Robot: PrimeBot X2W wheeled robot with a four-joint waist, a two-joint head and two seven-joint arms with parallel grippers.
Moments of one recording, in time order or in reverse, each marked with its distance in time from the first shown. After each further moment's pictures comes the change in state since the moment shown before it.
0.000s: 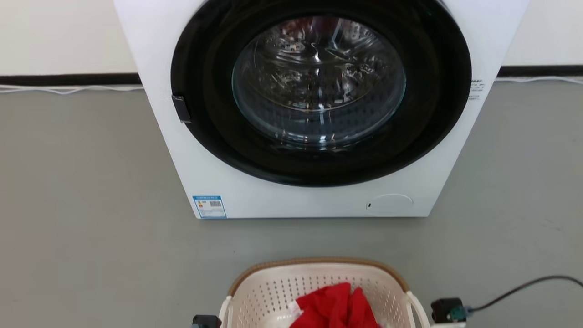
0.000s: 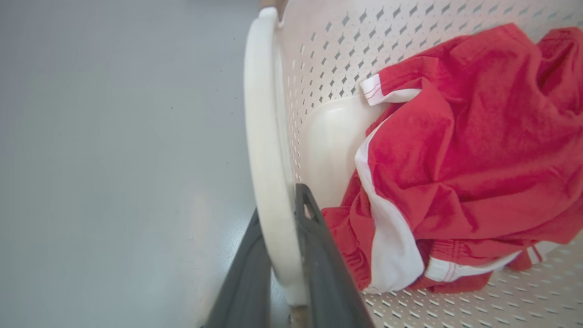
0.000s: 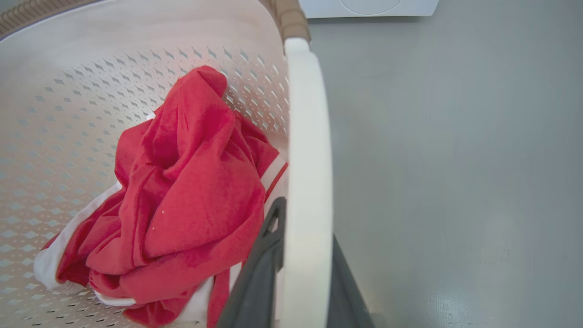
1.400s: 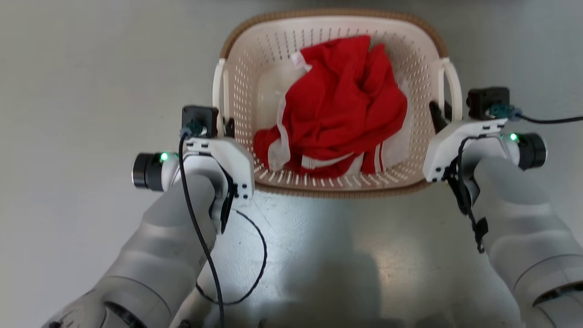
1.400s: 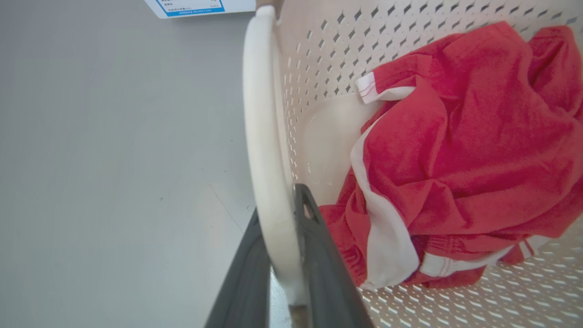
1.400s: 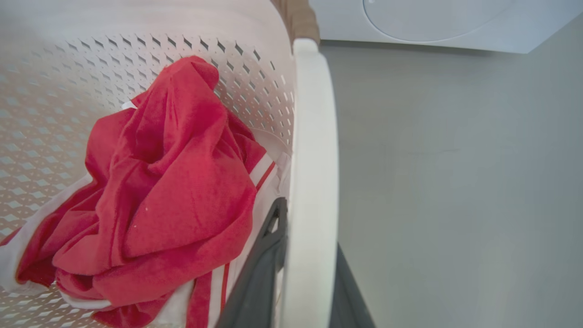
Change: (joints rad) left arm -0.602 0.013 0.065 -0.088 0.056 0.056 -0.074; right arm -0.603 -0.029 -0.527 0.007 -0.563 0.001 -0.082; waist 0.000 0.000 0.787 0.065
